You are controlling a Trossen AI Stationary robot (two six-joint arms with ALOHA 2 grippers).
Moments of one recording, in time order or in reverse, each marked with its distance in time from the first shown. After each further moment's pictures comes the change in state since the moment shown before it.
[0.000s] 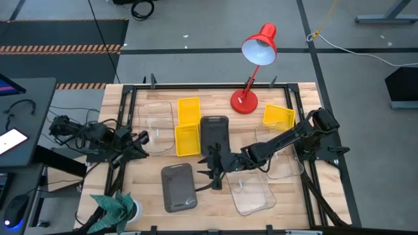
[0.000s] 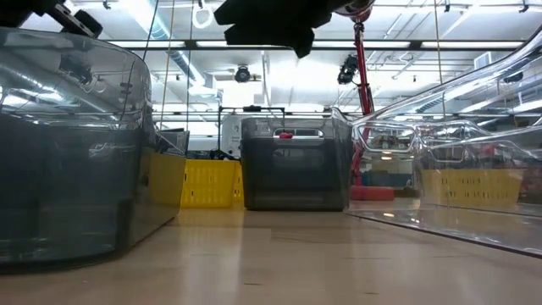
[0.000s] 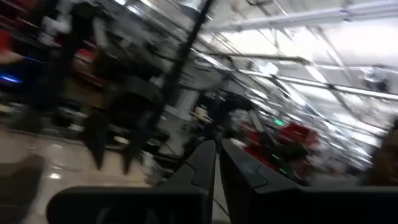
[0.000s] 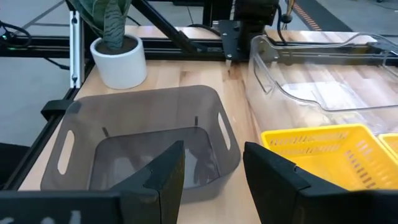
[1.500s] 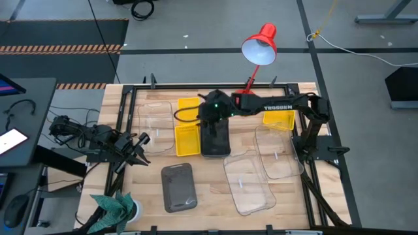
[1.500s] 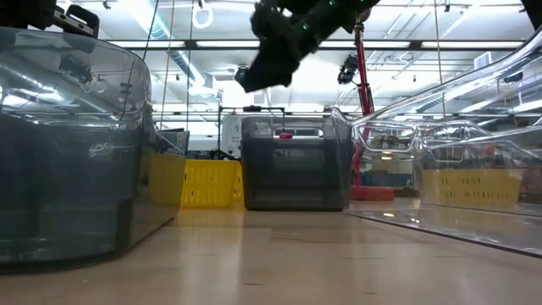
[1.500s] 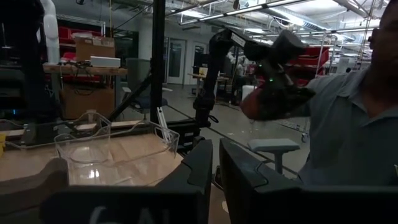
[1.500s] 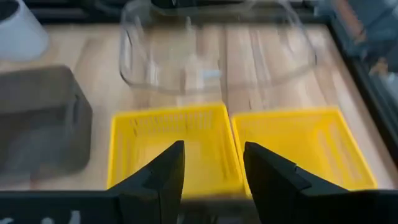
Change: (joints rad) left arm 0.000 0.000 0.000 -0.155 0.138 0.386; right arm -0.512 0.014 0.304 -0.486 -0.440 -0.244
